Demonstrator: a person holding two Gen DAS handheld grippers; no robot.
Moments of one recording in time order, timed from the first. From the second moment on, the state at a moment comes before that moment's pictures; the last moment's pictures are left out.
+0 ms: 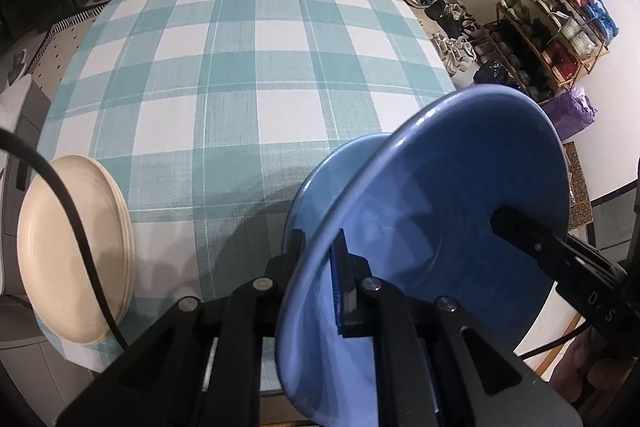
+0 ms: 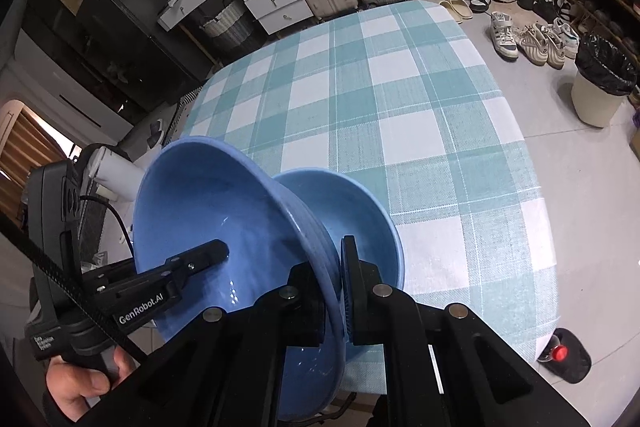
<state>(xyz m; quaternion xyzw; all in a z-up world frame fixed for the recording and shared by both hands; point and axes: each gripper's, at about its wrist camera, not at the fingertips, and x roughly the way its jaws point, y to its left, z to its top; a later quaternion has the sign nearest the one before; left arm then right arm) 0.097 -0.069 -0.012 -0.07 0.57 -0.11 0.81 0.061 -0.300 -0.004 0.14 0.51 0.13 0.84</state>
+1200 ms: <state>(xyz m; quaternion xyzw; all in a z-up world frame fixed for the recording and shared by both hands) 0.112 -0.102 -0.017 0.00 0.59 -0.07 0.81 0.079 -0.312 -0.050 0.12 0.54 0.14 0.82</state>
